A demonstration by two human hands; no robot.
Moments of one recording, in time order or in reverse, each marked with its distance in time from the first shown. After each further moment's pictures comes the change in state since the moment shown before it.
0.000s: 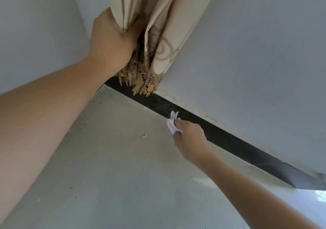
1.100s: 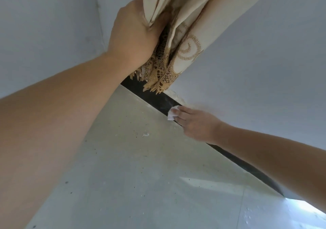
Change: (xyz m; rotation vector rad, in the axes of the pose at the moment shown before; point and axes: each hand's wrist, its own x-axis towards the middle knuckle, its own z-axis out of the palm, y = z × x) left_hand 0.002 -0.011 -0.002 -0.008 0.025 0.085; right_hand 0.060 0.008 -0.037 -1.355 -0.311 -0.910
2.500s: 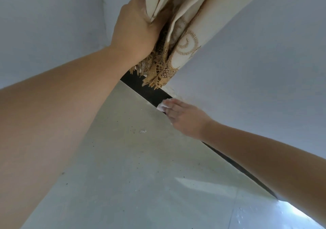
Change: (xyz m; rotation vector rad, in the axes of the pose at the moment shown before) left_hand 0.001 -0.001 0.003 -0.005 0.024 -0.044; right_hand 0.016 -0.008 -0.006 -0.005 0.125 0.107
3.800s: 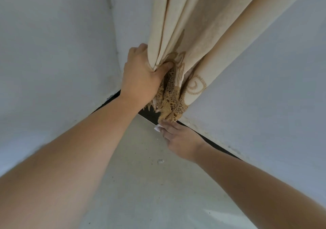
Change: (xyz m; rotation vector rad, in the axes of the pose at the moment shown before) left_hand -0.005 0.012 -0.010 0.086 0.008 -0.111; right_hand 0.054 -0.012 -0.003 0.057 0.143 0.074
